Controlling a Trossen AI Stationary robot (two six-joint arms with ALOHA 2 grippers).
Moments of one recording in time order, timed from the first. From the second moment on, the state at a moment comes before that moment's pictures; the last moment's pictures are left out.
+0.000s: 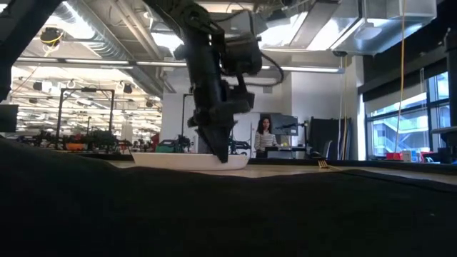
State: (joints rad) left arm 0.14 2.05 1.42 -0.68 -0.09 -0.30; right arm 0.08 1.38 1.28 -0.07 0.13 0.67
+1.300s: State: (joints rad) left arm -0.28 2.08 1.57 -0.85 -0.19 -0.60; right arm 0.06 1.21 1.28 -0.17 0.14 0.46
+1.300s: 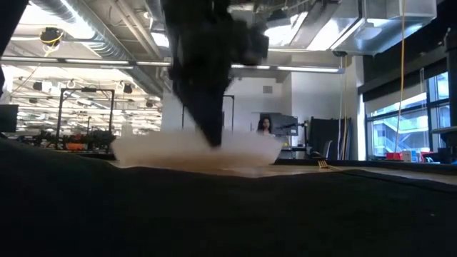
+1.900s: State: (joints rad) left arm -0.24 2.14 1.58 -0.65 -0.01 -0.79; right arm 0.08 1.21 1.28 -0.30 0.10 0.46
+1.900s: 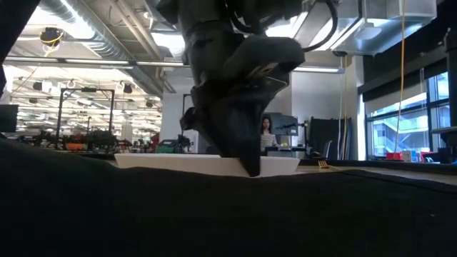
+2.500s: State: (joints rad) left arm -0.24 2.13 2.09 -1.10 -0.06 -0.64; right arm 0.61 1.15 1.28 -1.13 0.07 1.11
